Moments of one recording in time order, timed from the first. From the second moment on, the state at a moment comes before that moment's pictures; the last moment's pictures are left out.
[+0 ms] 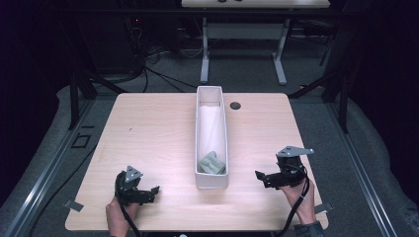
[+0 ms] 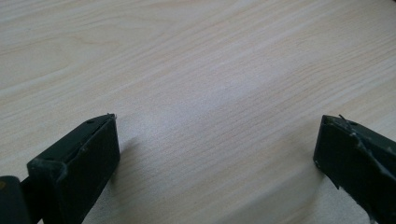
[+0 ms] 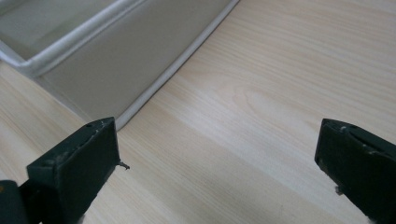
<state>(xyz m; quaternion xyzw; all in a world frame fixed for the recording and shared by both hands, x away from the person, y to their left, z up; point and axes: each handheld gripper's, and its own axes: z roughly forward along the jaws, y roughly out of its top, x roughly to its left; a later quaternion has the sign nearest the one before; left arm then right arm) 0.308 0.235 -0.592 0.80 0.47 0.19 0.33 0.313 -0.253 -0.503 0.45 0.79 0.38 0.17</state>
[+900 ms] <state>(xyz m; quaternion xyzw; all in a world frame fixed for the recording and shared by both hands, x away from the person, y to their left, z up) 0.308 0.235 -0.592 0.80 0.47 0.19 0.33 0.307 -0.280 -0.575 0.50 0.78 0.34 0.16</state>
